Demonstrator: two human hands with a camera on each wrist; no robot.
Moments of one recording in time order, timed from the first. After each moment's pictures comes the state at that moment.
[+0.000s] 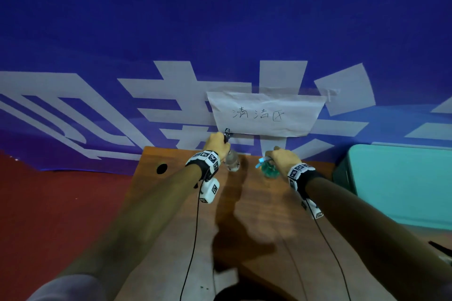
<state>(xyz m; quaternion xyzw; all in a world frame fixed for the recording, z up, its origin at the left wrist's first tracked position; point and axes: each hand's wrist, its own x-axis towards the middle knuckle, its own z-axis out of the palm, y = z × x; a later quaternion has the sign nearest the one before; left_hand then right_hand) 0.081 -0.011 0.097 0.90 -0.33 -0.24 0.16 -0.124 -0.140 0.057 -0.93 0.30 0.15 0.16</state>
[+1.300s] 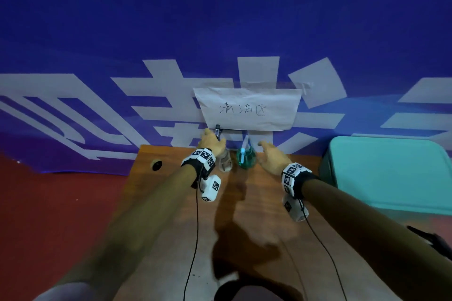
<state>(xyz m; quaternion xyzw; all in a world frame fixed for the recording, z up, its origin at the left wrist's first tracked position) 0.037 -0.008 0.122 0.92 -0.24 -0.25 0.18 -0.158 -0.122 0.066 -0.88 0.36 0.04 0.32</state>
